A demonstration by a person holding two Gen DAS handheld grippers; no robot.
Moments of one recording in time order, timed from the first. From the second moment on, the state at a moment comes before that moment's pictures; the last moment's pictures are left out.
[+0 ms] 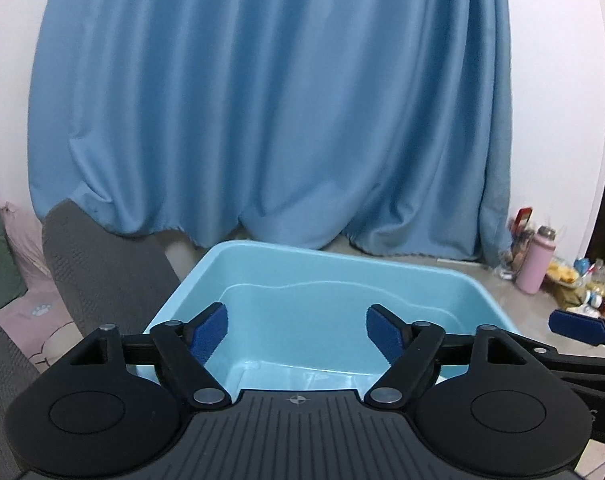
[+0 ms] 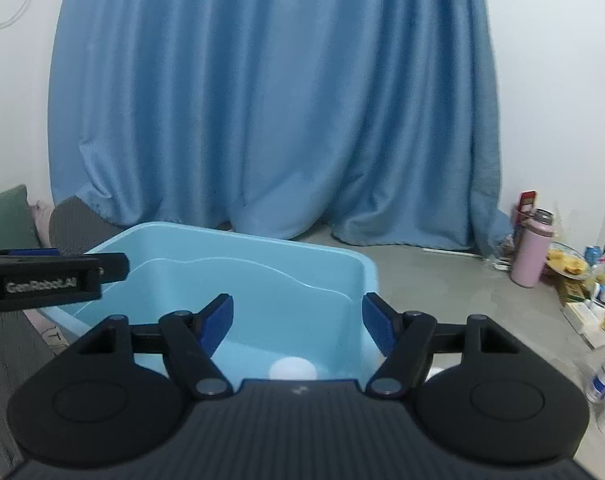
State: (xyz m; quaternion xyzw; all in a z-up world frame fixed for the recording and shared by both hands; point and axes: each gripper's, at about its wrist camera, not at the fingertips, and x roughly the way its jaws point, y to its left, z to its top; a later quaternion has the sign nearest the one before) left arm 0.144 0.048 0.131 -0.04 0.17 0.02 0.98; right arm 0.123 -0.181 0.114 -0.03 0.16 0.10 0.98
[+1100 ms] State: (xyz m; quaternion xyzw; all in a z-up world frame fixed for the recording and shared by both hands) left arm -0.022 0.010 0.035 -0.04 0.16 0.01 0.99; right arm 0.012 -0.288 0.010 0.01 0.17 -0.02 0.99
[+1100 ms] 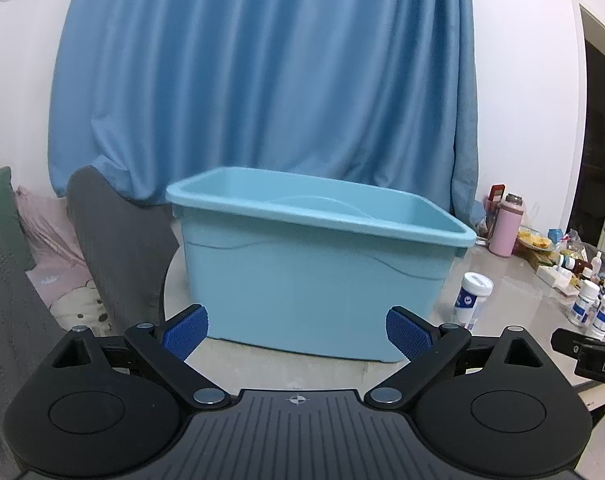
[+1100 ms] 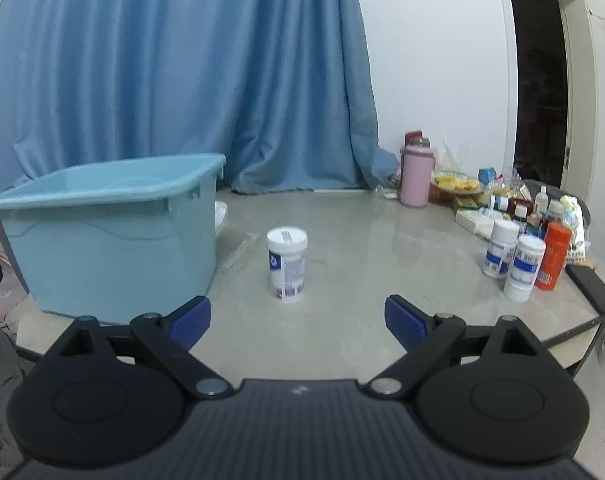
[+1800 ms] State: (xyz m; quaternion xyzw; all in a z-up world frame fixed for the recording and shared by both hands) left arm 0.038 0.008 0.010 -0.02 0.20 0.00 0.98; right arm 0.069 -0.303 -0.031 0.04 0.20 -0.02 0.98
